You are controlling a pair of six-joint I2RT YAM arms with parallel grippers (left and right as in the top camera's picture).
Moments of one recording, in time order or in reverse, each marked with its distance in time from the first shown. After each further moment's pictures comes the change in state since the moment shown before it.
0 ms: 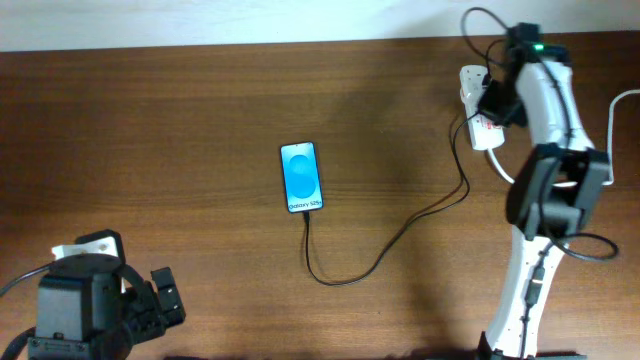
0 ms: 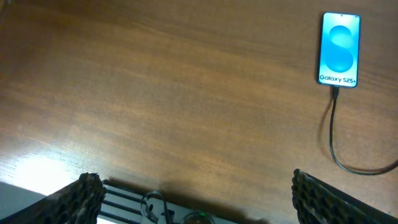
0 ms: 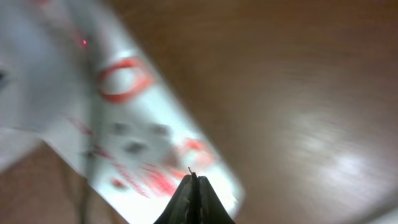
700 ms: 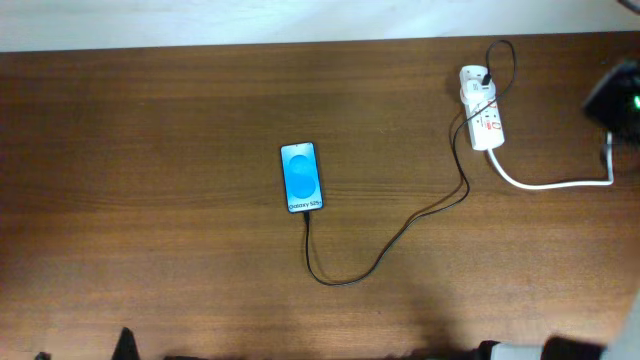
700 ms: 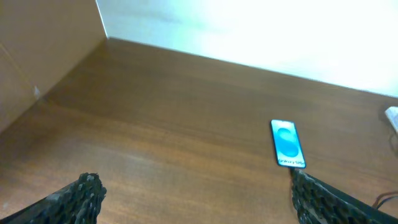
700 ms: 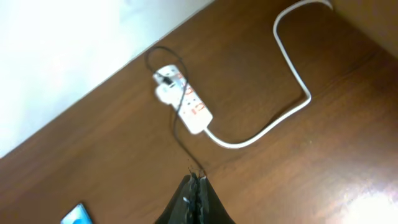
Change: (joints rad) left arm 0.000 -0.449 0.006 0.159 -0.031 0.084; right arm -0.004 -0.905 -0.002 -0.306 -0.030 0.000
